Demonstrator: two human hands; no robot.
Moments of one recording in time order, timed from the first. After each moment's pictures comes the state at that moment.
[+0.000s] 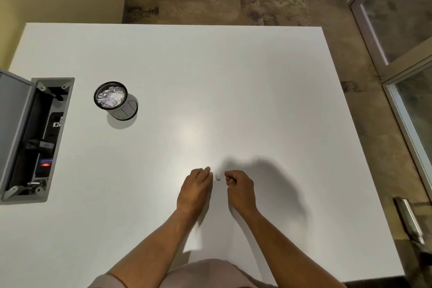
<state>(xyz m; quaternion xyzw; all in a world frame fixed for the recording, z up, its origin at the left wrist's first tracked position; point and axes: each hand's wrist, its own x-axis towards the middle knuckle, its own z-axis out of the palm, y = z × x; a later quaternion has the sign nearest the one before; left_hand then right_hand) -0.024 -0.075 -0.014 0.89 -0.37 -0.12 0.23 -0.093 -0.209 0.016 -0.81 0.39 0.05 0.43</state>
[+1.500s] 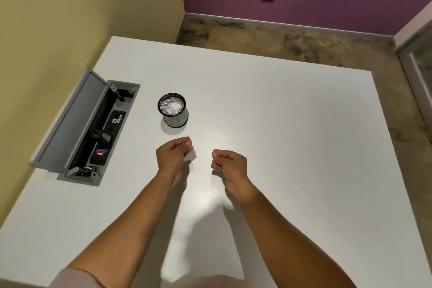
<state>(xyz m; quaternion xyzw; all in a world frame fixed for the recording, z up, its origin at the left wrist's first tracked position) 0.109 0.006 0.091 0.66 0.27 -0.13 0.69 0.046 -0.137 0.077 -0.56 0.37 0.10 0.74</state>
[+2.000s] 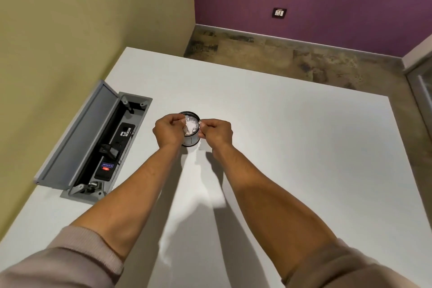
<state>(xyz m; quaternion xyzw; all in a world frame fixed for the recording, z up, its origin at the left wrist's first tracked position) 0.239 0.022 0.105 0.77 0.23 -0.01 0.59 0.208 -0.092 0.117 -0.65 0.33 0.04 0.68</state>
